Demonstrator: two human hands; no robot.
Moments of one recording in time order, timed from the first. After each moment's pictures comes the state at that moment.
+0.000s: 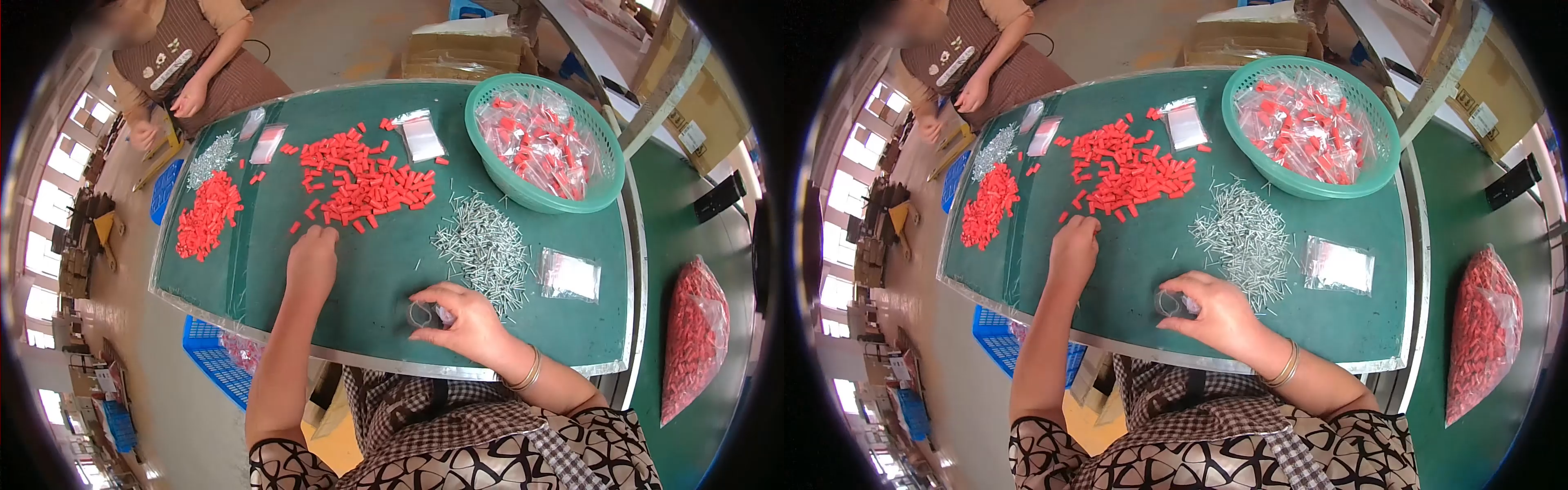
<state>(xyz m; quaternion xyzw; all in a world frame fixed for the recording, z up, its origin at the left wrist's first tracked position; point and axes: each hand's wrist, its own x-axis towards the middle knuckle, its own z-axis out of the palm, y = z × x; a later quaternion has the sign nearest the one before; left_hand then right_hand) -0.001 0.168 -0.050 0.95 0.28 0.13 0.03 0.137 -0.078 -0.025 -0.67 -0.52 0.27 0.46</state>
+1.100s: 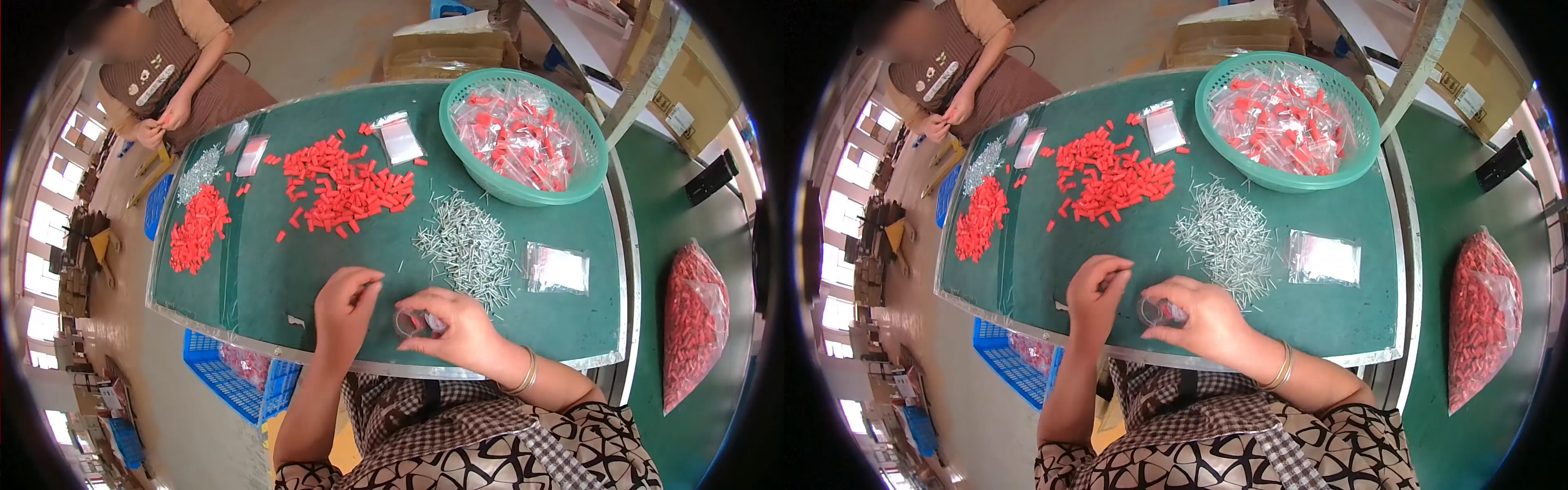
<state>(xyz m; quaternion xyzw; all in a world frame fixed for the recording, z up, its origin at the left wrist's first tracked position) 0.010 0.061 -0.018 0.83 0.26 0.28 0.41 0.137 -0.091 -0.013 -0.65 -0.52 0.25 0.50</state>
